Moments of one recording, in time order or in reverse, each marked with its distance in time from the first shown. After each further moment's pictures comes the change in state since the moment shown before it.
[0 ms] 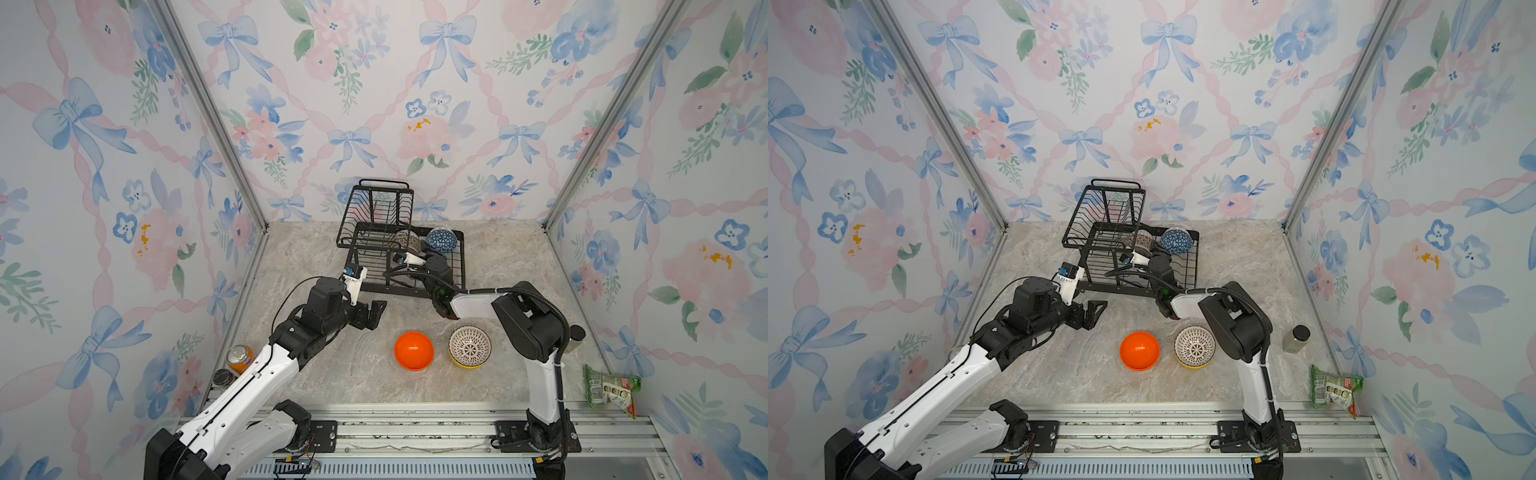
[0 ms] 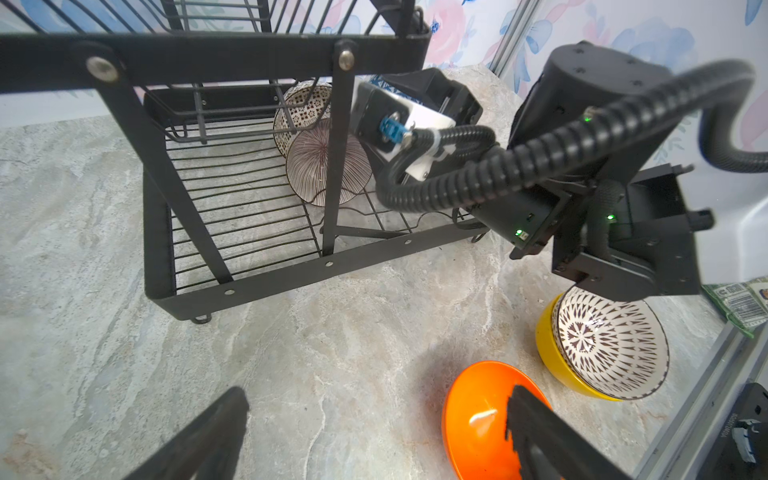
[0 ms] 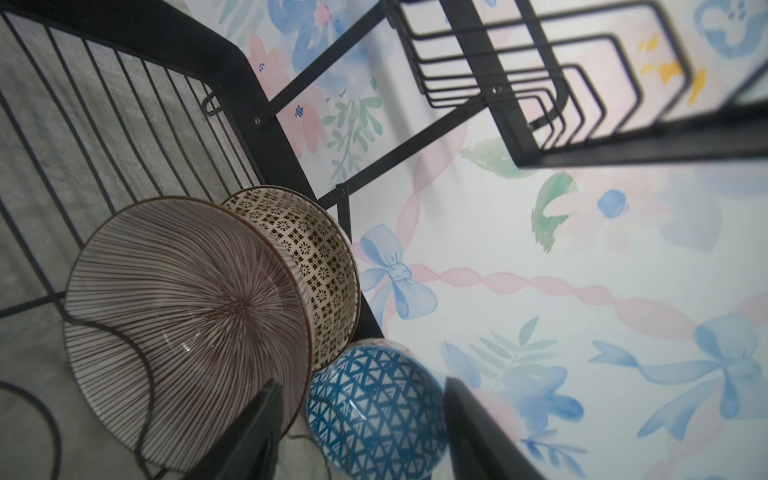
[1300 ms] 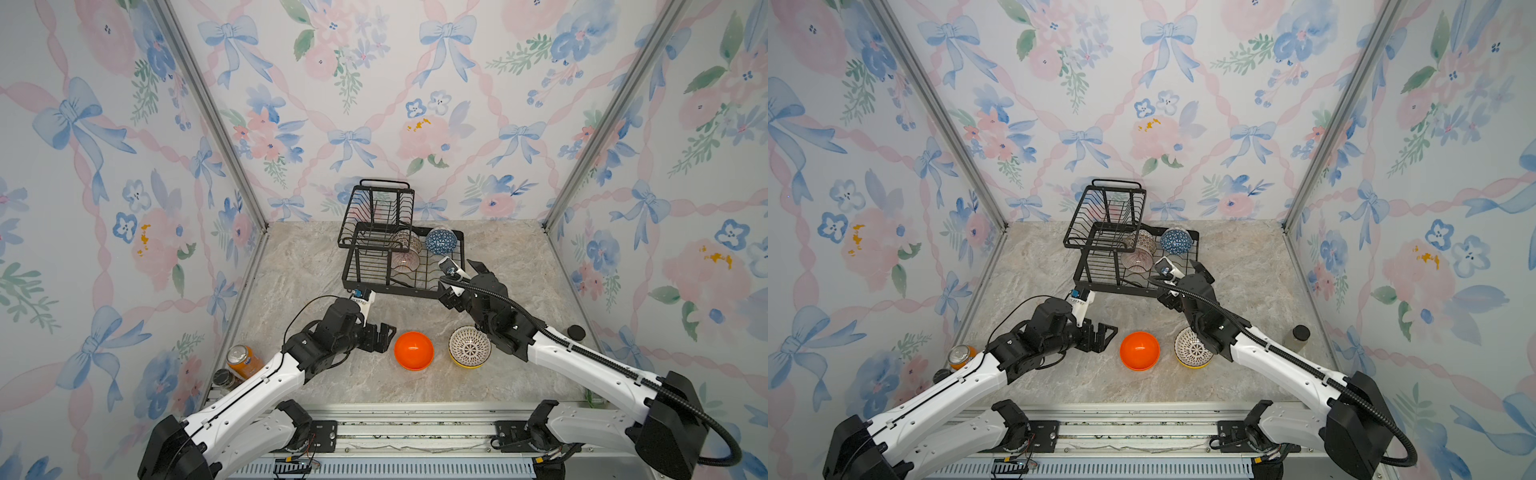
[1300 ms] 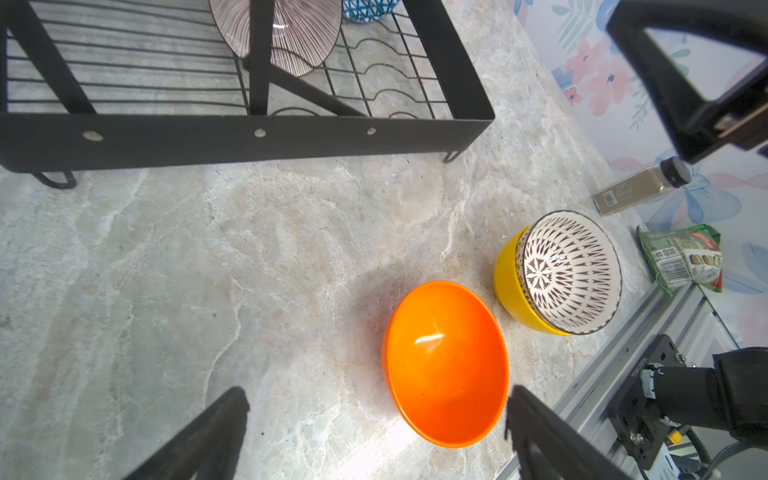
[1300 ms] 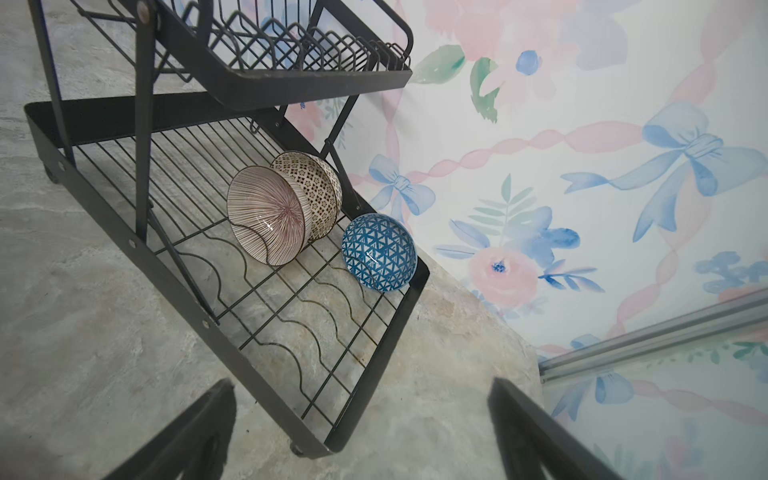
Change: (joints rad) left arm -0.170 -0.002 -0.150 -0.011 -0.013 -0.263; right arm 0.113 -0.860 -0.312 -0.797 0.062 0.555
